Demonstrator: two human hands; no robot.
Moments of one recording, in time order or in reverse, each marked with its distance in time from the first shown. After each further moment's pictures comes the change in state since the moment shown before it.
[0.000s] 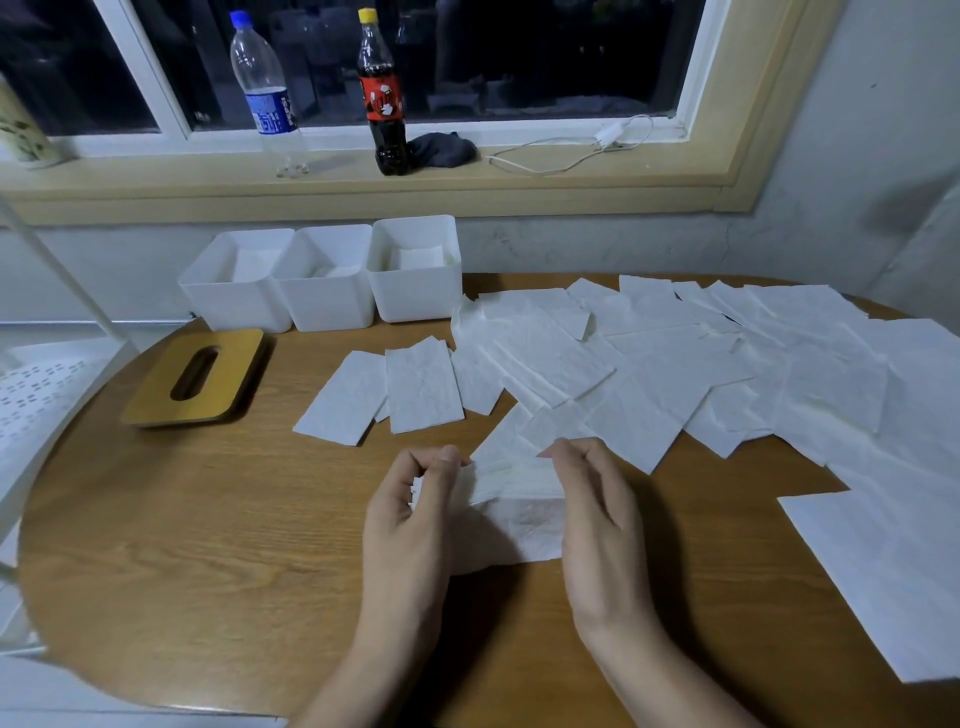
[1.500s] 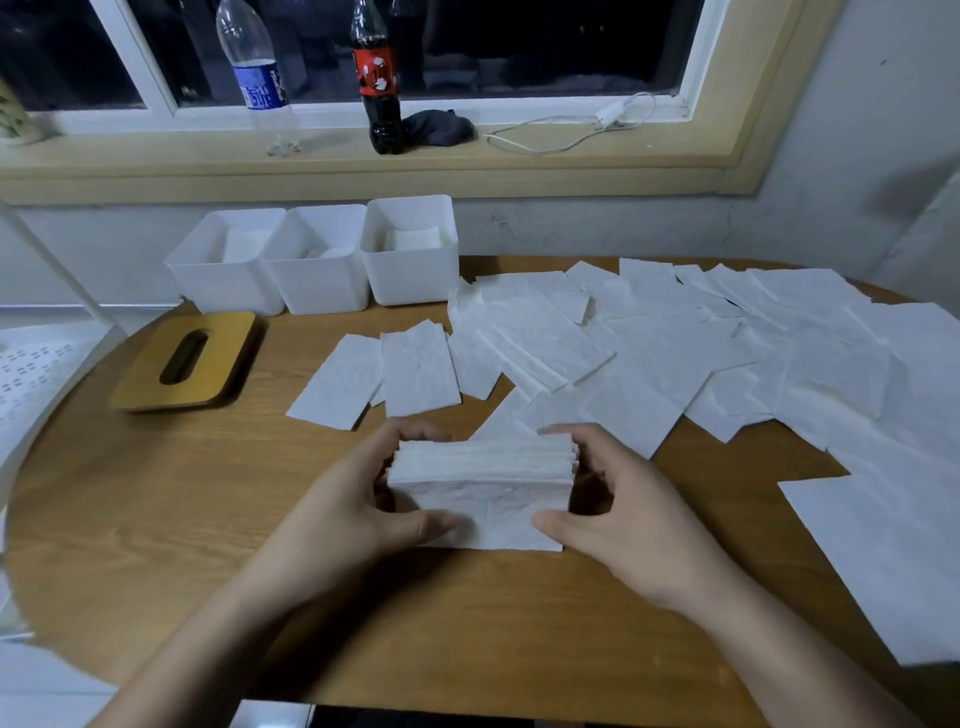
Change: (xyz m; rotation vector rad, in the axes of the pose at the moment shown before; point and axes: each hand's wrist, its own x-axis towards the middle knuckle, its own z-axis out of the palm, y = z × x) left_hand 0.036 0.028 -0.069 0.569 -0.543 0.029; right_hand 0.022 -0.017 -0.055 -0.527 -0.456 0.021
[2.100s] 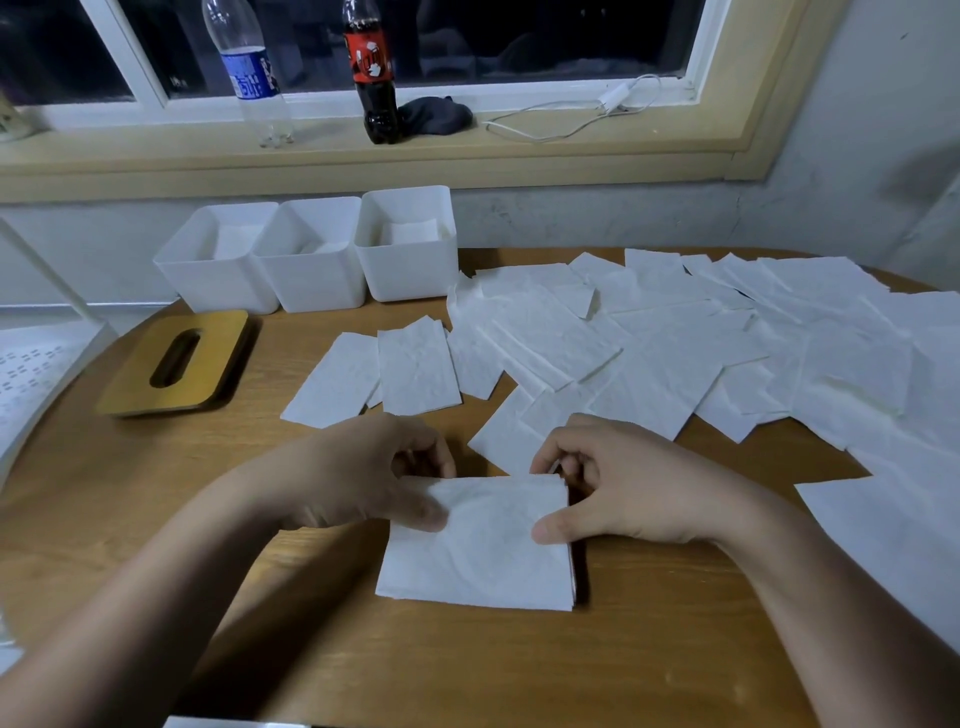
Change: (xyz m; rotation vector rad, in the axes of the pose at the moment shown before) left_hand 0.063 0.016 -0.032 0.456 -0.434 -0.059; right_hand 0.052 -0.007 -0.030 -0.371 -0.373 0.026
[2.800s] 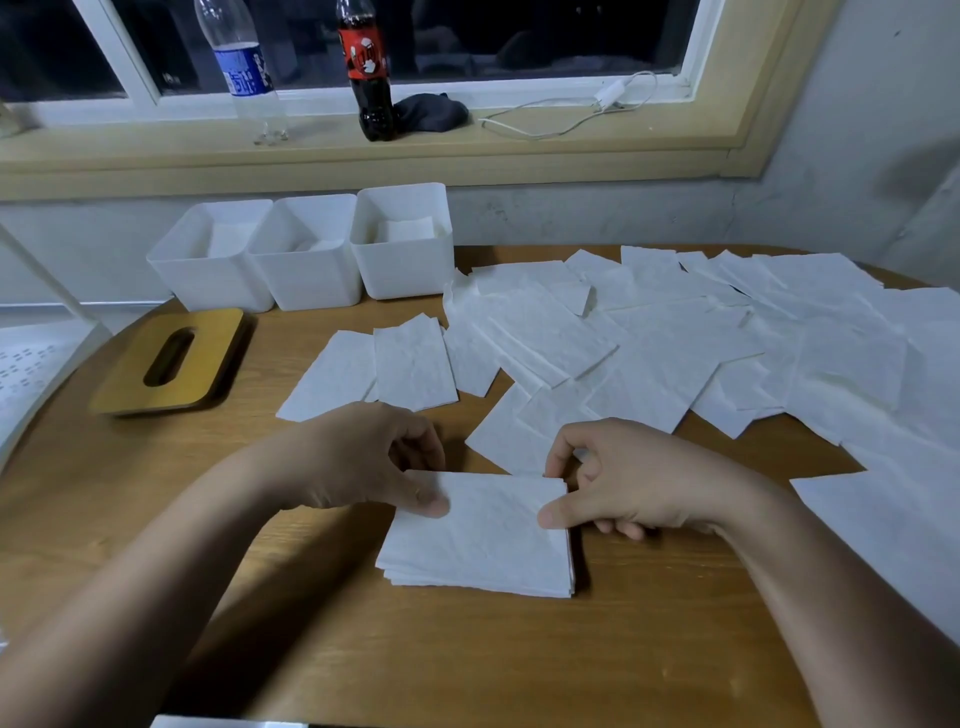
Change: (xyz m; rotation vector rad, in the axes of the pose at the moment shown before) left_hand 0.017 -0.012 -0.005 0.070 -0.010 -0.054; right_hand 0.000 0.004 -0.004 0.195 -0.117 0.153
